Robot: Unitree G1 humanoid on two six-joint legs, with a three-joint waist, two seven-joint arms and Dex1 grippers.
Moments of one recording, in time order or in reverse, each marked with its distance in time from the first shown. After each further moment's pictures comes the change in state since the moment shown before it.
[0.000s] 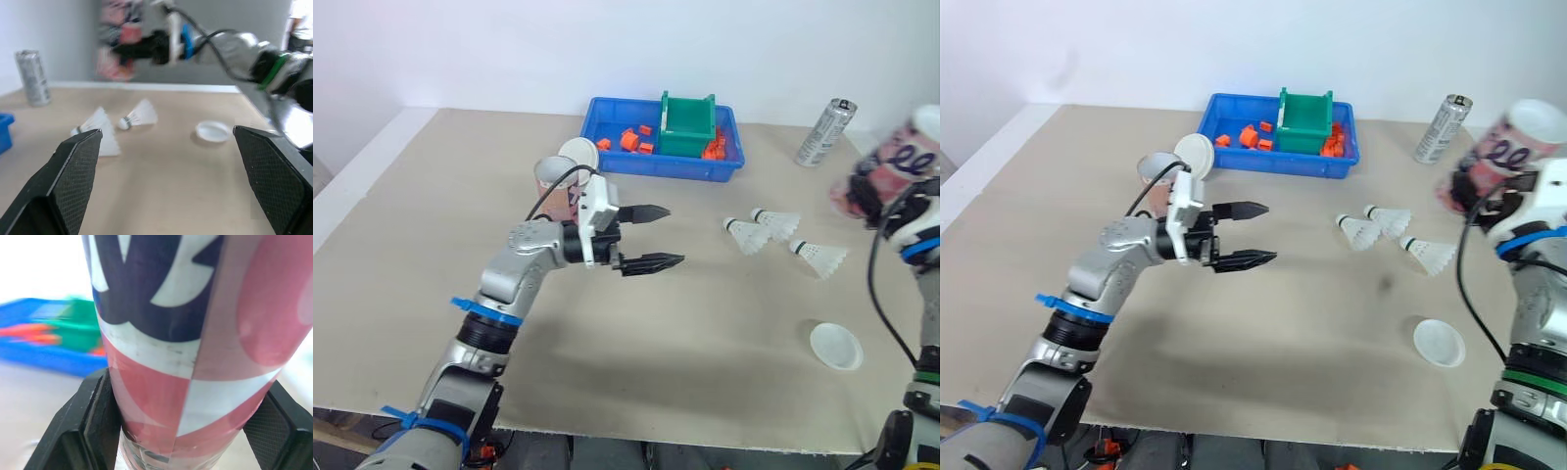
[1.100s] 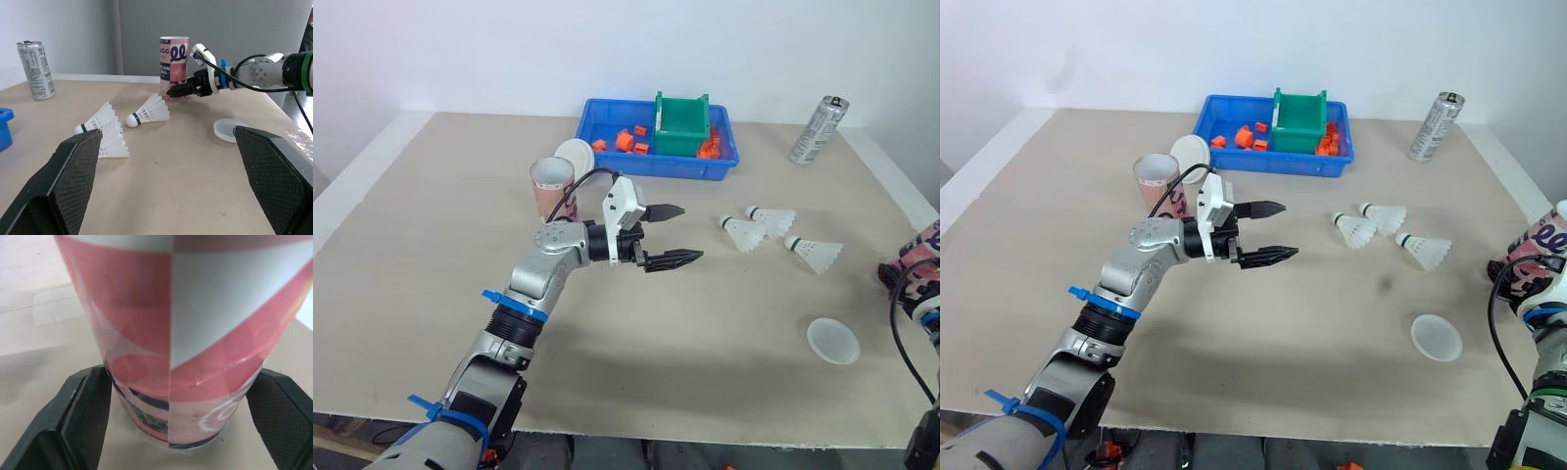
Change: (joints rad) left arm -0.033 -0.074 -0.008 0.095 0.075 -0.047 0.041; right arm 0.006 -0.094 -0.008 0.666 -0.009 -0.166 0.044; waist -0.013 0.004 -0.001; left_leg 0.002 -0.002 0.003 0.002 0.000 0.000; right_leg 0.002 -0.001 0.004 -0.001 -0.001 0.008
